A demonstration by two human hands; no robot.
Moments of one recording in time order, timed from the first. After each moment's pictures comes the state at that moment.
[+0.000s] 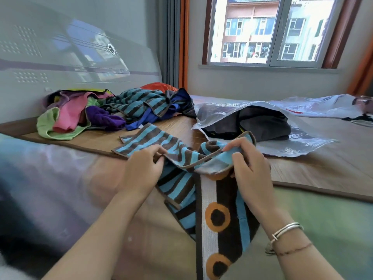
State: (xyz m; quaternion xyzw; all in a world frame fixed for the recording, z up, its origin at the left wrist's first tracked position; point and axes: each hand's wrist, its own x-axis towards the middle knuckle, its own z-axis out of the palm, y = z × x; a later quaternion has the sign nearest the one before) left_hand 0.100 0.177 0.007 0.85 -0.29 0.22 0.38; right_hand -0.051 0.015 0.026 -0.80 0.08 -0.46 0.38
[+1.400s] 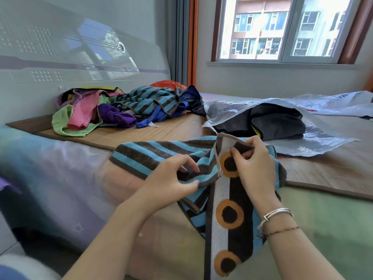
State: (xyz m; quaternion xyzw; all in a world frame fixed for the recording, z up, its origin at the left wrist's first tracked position) left_hand 0.065 0.189 0.006 0.80 -0.43 0.06 0.41; right_hand -0.014 0.003 0.013 -0.80 0.22 -0.47 0.31
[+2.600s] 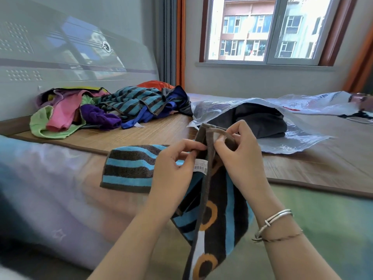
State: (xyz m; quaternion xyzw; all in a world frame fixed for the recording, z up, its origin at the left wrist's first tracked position) left_hand 0.016 0.142 0.028 0.66 -0.36 0.11 0.64; right_hand -0.036 0.014 0.044 -0.79 0.08 -0.47 0.39
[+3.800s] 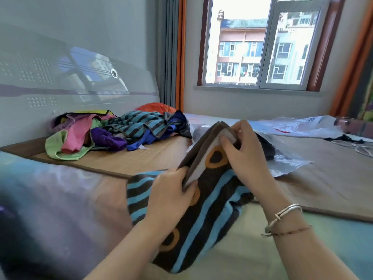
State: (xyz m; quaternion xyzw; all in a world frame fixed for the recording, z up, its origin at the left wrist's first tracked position) left_hand 0.010 0.167 0.050 0.82 -0.38 0.18 0.40; right_hand -0.069 0.029 0.123 -0.82 0.06 -0.46 0.34
